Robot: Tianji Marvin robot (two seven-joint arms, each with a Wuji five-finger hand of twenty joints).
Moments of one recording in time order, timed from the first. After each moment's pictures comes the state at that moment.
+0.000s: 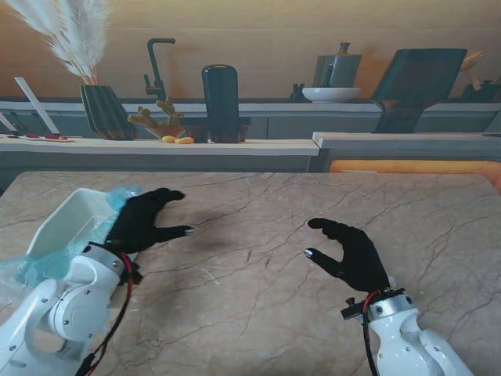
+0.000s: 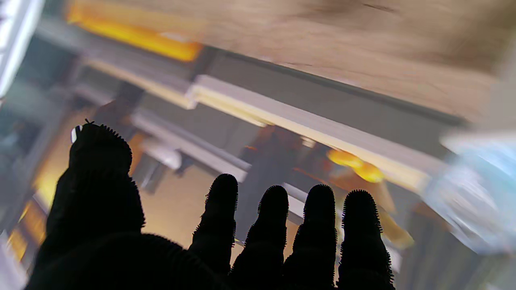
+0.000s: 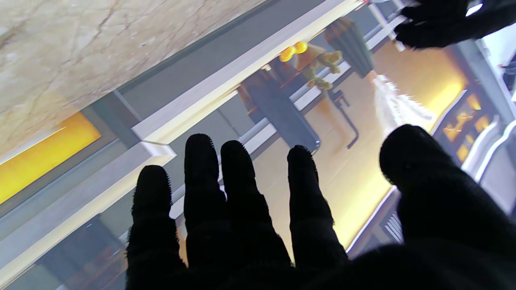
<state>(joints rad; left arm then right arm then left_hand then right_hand) 1.70 -1.07 -1.38 -1.87 0.70 -0.04 0.00 -1.93 -1.15 1.42 -1.83 -0.64 -0.28 -0.30 0.74 -0.28 0.00 -0.05 0.39 0.12 0.30 0.43 0.41 0.24 0.17 0.37 0.30 0.30 0.25 0.45 0.05 0.26 0.58 0.50 0.47 -0.37 0.51 0.00 0.49 0.00 0.41 0.64 0.64 0.26 0.51 0.41 0.59 0.22 0.42 0.56 0.22 0.30 0.48 0.80</state>
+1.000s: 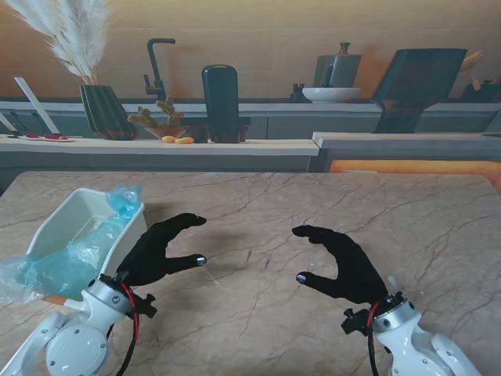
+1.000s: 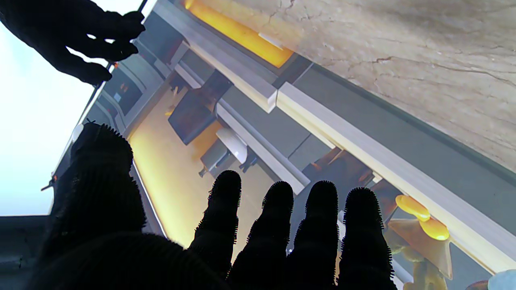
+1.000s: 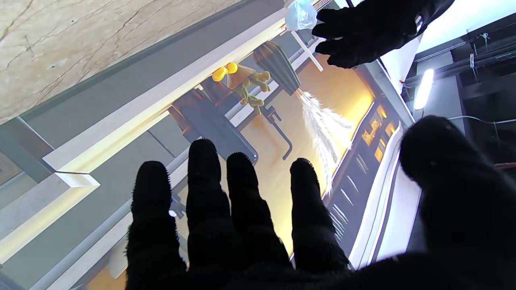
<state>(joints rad) 1.84 -1.11 -1.40 -1.85 0.51 -0.37 0.08 -1.96 -1.13 1.46 -1.85 -0.59 -0.54 -0.22 0.75 -0.28 0.00 -0.05 0.46 0.15 0.25 0.43 0.49 0.29 0.11 0.36 0.37 0.32 0.20 0.41 0.11 0.27 0.49 0.45 0.37 -0.48 0.60 0.00 0.37 -0.01 0.41 0.62 0.55 0.23 0.39 0.38 0.59 0.20 0.29 0.52 0.24 0.31 0.51 0.80</state>
